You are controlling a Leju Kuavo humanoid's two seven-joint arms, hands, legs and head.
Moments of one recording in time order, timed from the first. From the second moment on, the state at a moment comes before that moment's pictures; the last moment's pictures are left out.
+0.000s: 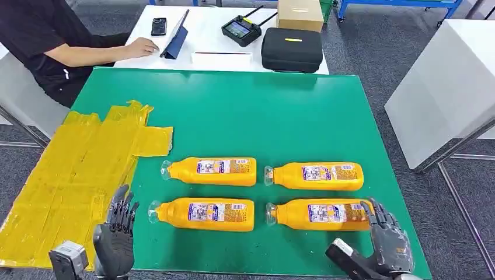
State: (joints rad) left arm 0.37 -0.05 -0.24 -1.66 0.10 0.12 -0.49; right arm 0.41 -0.27 -0.10 -1.56 1.14 -0.13 -0.01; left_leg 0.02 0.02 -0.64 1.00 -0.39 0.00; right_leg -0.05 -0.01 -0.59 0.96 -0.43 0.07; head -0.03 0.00
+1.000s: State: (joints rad) left arm 0.38 0.00 -0.33 -1.65 0.17 0.21 -0.50; right arm 0.31 -0.44 0.14 -1.50 1.04 -0.26 0.07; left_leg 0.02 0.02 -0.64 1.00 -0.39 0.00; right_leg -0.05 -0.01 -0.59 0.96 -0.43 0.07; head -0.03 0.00
